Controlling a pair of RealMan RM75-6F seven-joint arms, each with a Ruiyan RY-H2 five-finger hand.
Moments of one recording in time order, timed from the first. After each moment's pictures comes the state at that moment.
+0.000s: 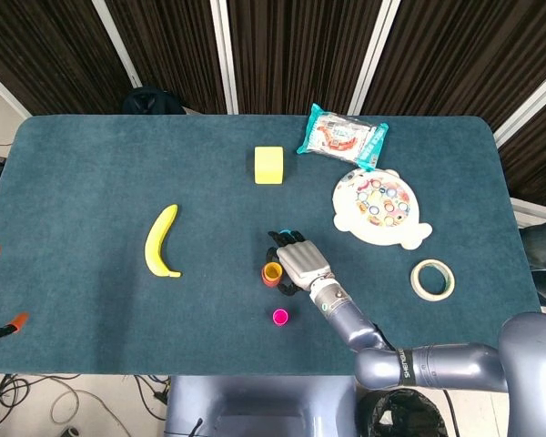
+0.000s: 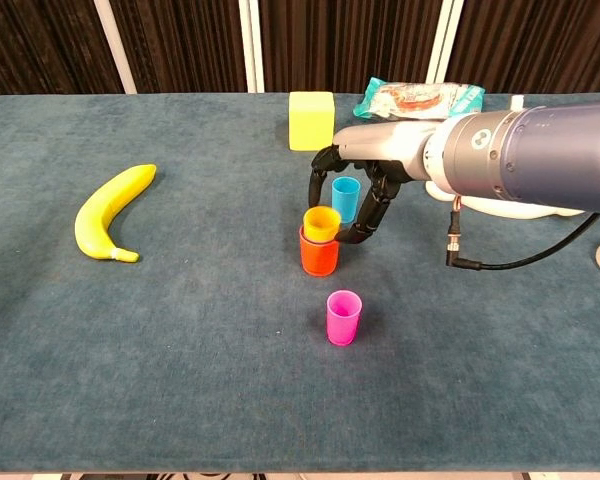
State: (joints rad) left arm -0.03 -1.05 -0.07 -1.76 1.45 1.56 0.16; right arm 1.09 -1.50 0.19 -1.72 -0.51 0.90 -0.54
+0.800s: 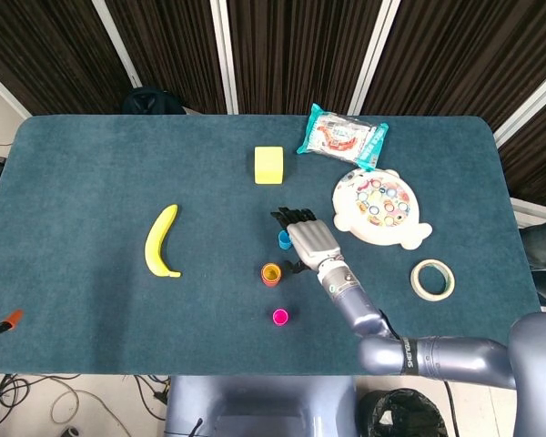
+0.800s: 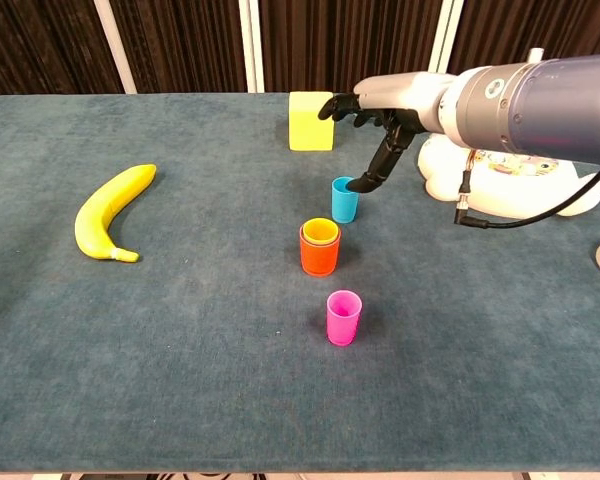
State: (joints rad) left arm -0.04 -1.05 -0.09 -1.75 1.41 1.55 0.16; right arm 1.09 -1.48 0.23 -1.66 -0.50 0.92 -0.48
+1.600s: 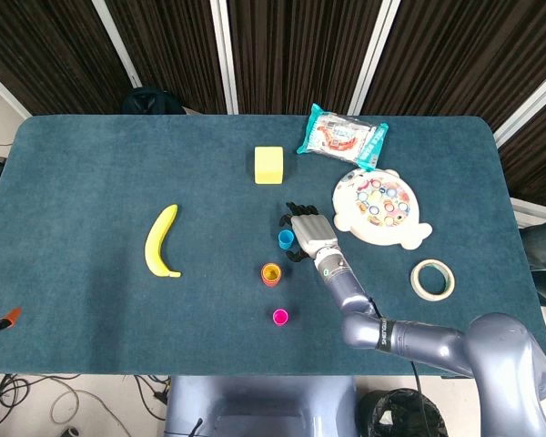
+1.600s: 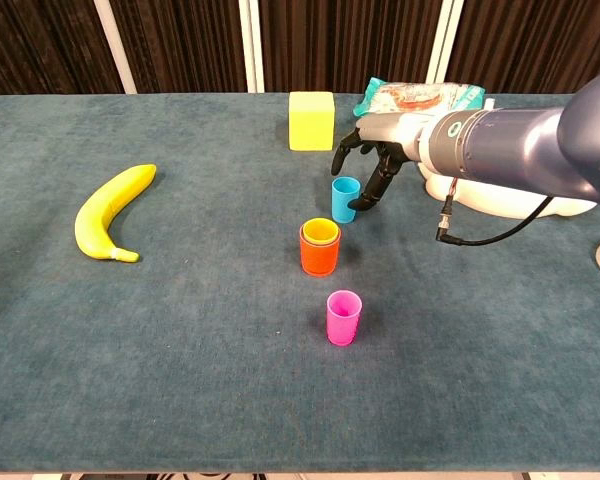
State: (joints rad) left arm -0.05 -1.07 -0.10 -1.73 1.38 1.53 0.19; right arm 1.11 -1.66 0.23 -1.30 -0.47 0.78 -0.42
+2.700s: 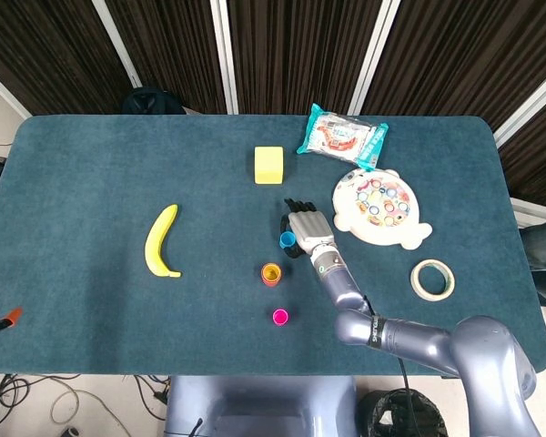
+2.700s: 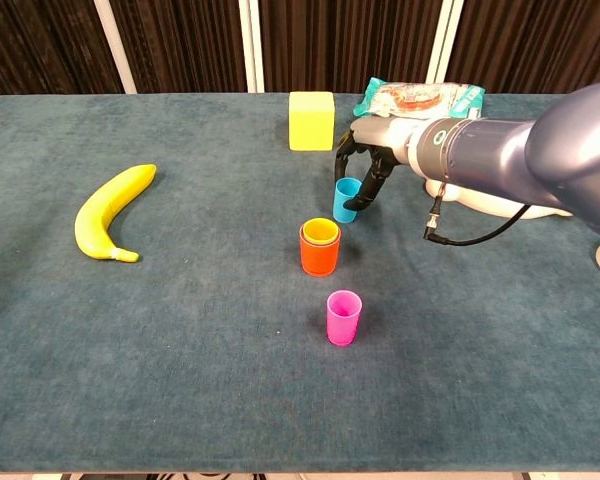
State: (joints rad) left arm -0.05 -1.07 -0.10 -1.73 1.38 1.53 0.19; right arm 1.12 -1.72 0.25 -1.19 -0.50 0.77 -0.43
